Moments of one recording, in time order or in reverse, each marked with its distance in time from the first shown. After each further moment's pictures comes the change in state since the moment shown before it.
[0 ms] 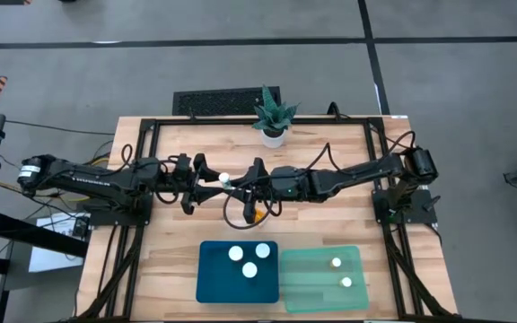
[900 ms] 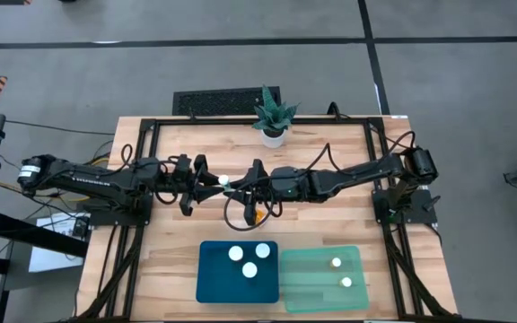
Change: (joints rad) left arm 0.000 0.000 0.000 0.008 0.039 -0.004; right arm 0.001 0.000 0.000 -0.002 -0.025 -0.002
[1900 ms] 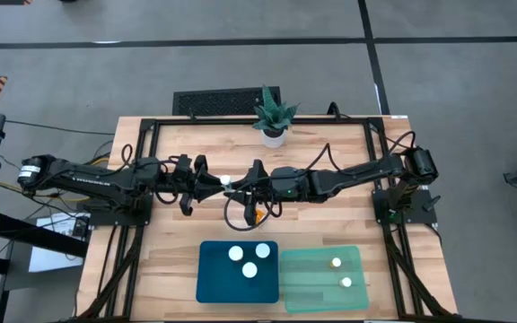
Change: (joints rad) left arm 0.000 0.000 0.000 -0.005 0.000 -0.018; right arm 0.000 -0.001 0.001 -0.019 0.000 0.024
